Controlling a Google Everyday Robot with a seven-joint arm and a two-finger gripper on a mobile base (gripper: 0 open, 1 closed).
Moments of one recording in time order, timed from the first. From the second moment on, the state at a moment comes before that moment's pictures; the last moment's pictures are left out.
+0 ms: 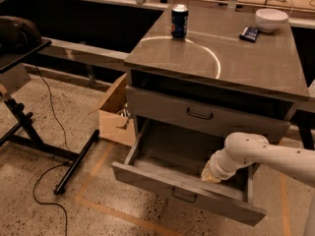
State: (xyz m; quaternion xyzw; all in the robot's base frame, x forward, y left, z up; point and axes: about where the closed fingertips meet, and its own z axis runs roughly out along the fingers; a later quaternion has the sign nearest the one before) arm 0.544 -0.203 0.457 -0.64 0.75 0.08 0.15
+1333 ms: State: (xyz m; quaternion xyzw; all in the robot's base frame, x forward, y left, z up) arm 0.514 -0.221 0.417 -0.63 0.77 0.11 0.08
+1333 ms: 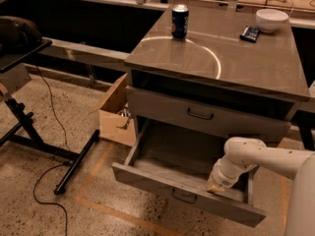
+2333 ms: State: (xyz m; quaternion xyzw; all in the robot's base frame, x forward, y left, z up) arm 0.444 -0.226 0.405 -0.61 0.77 0.16 -0.03
